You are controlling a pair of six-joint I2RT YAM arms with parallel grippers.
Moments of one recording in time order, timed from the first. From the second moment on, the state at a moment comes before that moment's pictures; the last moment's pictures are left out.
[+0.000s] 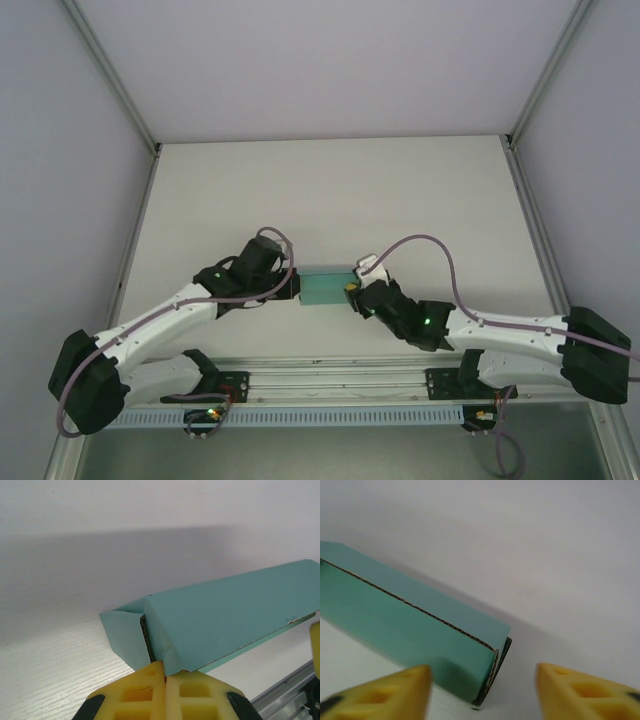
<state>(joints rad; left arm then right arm) -0.80 1.12 0.71 -0.50 0.15 -0.71 1.07 1.09 0.51 -0.06 0.55 0.34</state>
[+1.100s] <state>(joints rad) -0.79 1.05 0.84 -0.67 0.11 -0.62 0.78 1.21 0.53 0.07 0.20 0.60</state>
